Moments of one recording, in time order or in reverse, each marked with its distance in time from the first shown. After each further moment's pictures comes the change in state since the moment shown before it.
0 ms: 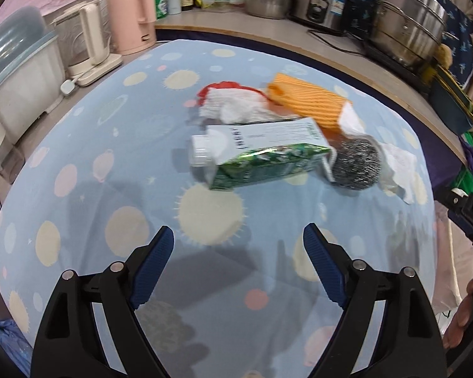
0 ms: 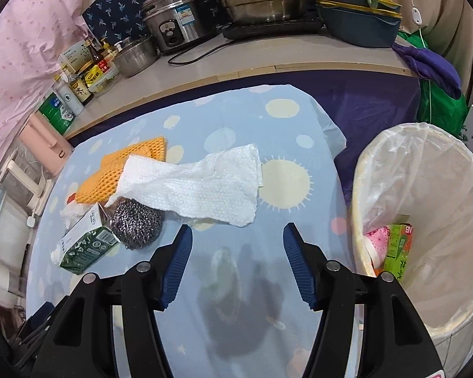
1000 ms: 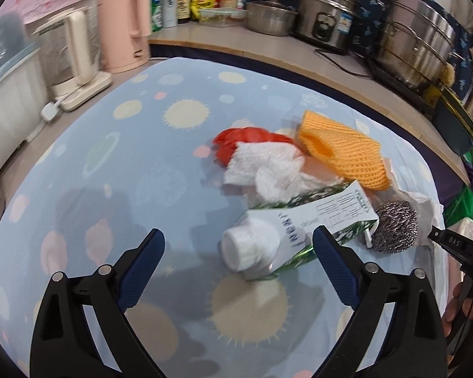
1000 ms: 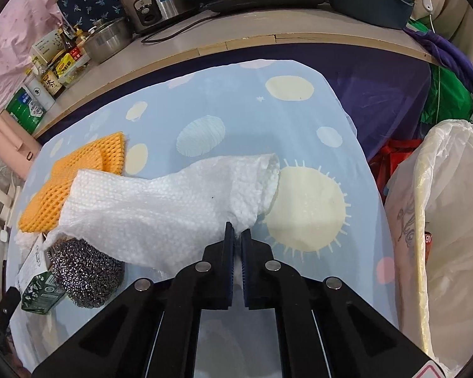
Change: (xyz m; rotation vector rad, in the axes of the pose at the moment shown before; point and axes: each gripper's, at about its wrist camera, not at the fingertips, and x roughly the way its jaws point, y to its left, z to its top) left arm 0.046 0.033 0.059 0.042 -0.077 -0.080; right arm 0.080 0.002 0.018 0.033 0.069 -0.076
